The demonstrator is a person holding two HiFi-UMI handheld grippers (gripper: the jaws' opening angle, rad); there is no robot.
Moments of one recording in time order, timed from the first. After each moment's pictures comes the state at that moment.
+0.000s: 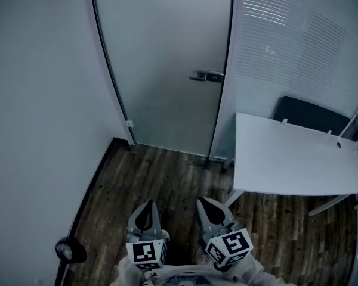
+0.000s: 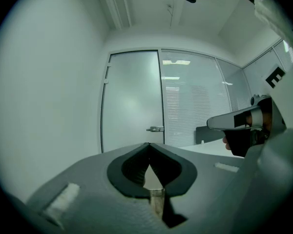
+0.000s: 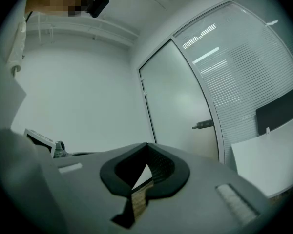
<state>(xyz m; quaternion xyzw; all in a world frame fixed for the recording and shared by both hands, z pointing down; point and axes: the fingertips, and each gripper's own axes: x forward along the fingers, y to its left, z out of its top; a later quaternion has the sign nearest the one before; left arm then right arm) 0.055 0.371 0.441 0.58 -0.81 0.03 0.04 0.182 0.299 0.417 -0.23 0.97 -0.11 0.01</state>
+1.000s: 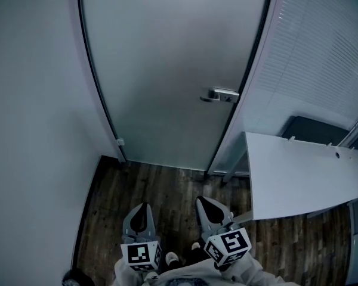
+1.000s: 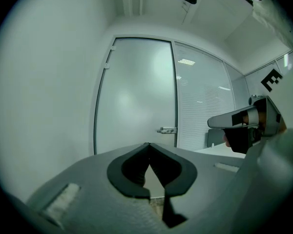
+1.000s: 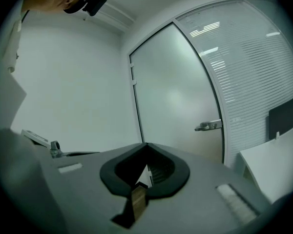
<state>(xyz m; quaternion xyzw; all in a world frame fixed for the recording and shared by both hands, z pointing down) -0.182 0.226 0.458 0.63 -0.77 0.02 0.06 -0.039 0.156 0.425 -0.31 0.95 -0.10 -0.03</state>
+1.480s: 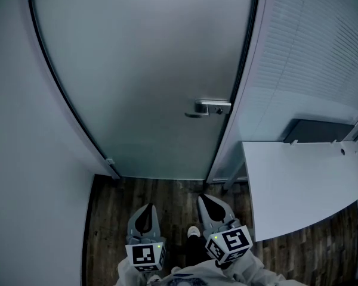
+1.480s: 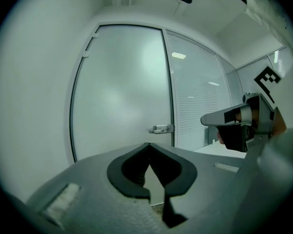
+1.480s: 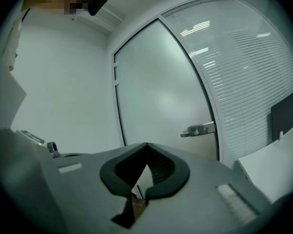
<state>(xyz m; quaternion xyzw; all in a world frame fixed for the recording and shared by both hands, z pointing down) -0.177 0.051 0.473 0.67 -0.74 0.05 0.05 -0.038 -0.011 0.440 -0.35 0.93 -0.12 -0.01</state>
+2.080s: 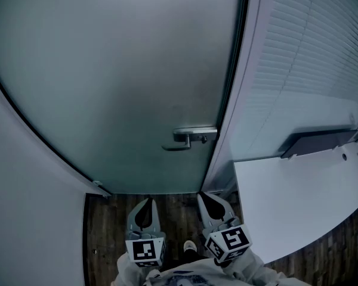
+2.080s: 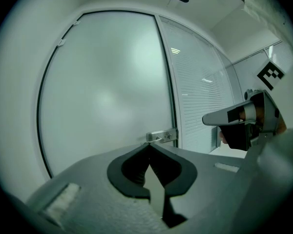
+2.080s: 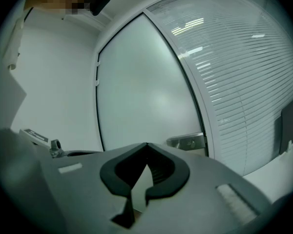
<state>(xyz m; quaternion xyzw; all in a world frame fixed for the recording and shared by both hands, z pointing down) -0.167 -0.155 0.448 0.70 -0.71 0.09 0.03 -0.026 -0.197 0.424 -0.38 0.92 -0.13 -0.01</state>
